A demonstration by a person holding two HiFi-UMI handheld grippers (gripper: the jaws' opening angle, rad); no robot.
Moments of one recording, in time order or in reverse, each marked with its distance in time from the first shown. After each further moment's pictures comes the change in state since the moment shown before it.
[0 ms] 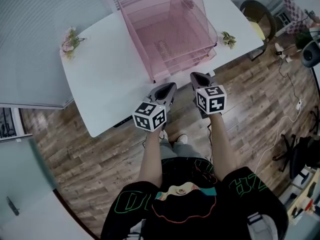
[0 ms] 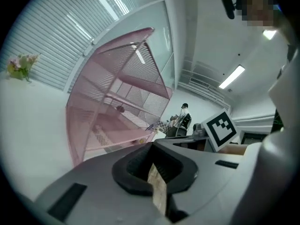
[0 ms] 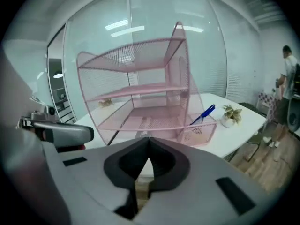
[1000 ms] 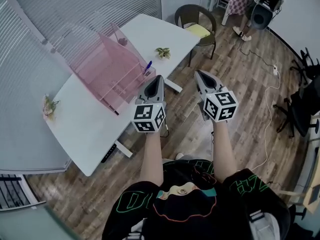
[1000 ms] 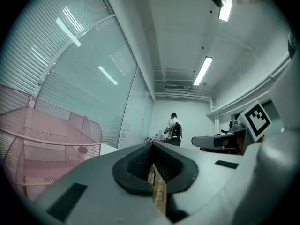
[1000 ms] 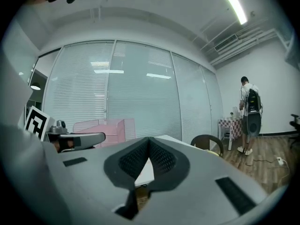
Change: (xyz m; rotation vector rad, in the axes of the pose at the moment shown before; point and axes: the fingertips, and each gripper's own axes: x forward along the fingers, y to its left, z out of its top) left arm 0.080 -0.196 0.091 0.344 -0.202 -0.123; right arm -0.280 -0.126 0.066 0.075 -0.497 -0.372
